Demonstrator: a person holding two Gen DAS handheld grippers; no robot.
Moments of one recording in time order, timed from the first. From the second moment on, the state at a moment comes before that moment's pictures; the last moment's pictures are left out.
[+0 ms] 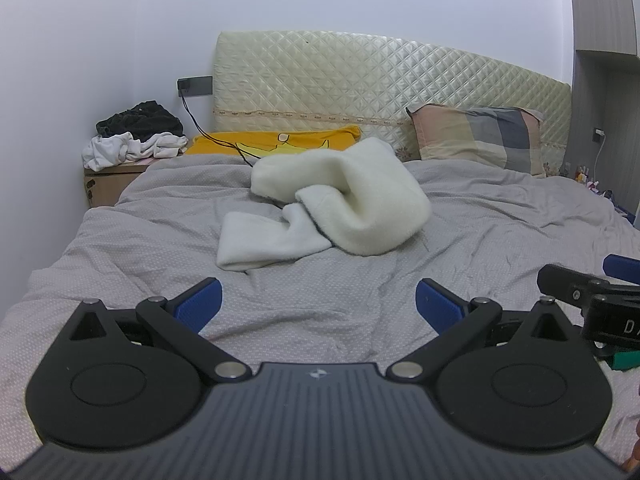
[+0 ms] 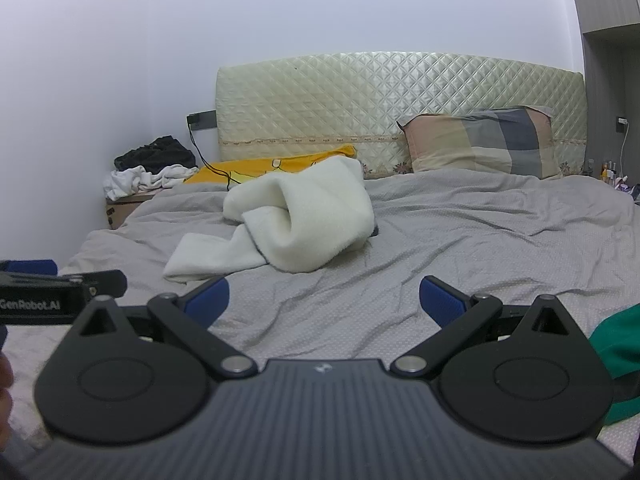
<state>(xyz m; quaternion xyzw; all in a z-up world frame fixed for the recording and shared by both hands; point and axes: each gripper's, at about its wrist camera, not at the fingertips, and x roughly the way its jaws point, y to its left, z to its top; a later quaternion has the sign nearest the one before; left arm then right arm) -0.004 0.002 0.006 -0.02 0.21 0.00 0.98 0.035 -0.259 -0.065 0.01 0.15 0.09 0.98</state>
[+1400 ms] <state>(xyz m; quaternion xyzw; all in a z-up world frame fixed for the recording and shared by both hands) 0.006 -0.004 -0.008 -0.01 0.22 0.00 0.97 0.044 -0.263 -0.068 0.02 0.16 0.08 0.98</state>
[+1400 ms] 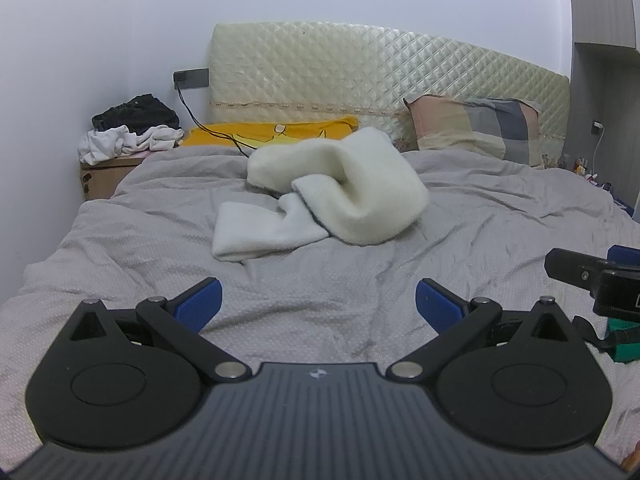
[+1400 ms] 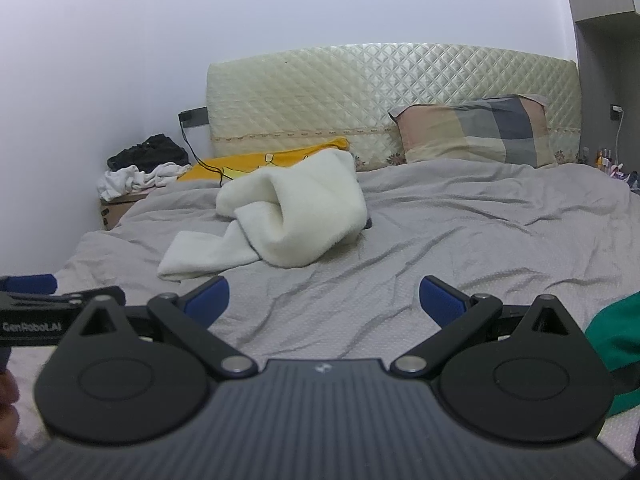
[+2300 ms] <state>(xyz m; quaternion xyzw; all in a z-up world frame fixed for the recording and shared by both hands) -0.004 -0.015 -0.007 -0.02 0.24 -0.02 0.97 0.032 -0.283 -0.061 0.07 0.15 0.08 0.98</state>
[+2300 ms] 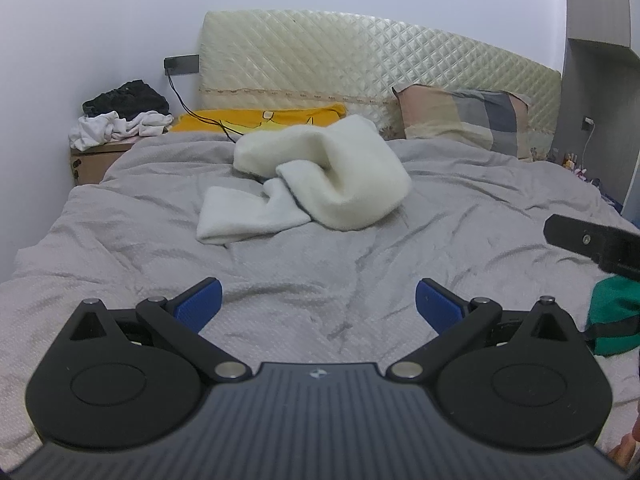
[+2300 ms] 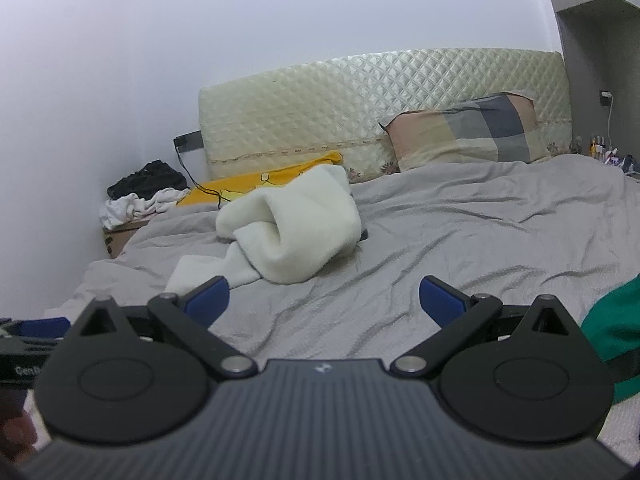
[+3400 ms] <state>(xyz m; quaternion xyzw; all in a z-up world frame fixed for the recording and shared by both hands) 0.277 0.043 -0.023 -0.20 0.32 -0.07 0.92 0.265 -0.309 -0.092 0.25 0.25 0.13 0.93</state>
